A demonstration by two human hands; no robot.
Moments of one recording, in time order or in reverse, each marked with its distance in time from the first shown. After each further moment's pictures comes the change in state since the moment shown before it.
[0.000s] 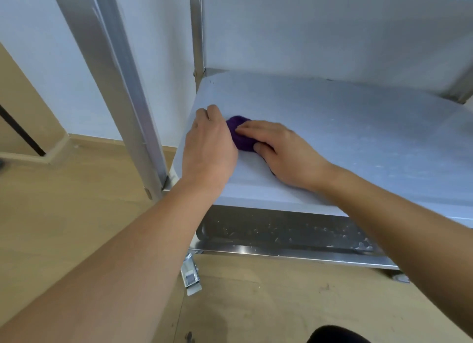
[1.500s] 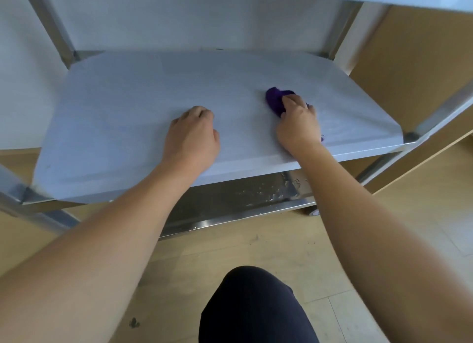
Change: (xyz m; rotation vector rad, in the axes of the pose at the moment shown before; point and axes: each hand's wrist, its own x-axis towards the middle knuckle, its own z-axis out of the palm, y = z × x) left_hand -0.037 0.135 0.059 -0.010 -0.314 0.373; right_hand -0.139 0.122 -0.101 -0.358 0.212 0.925
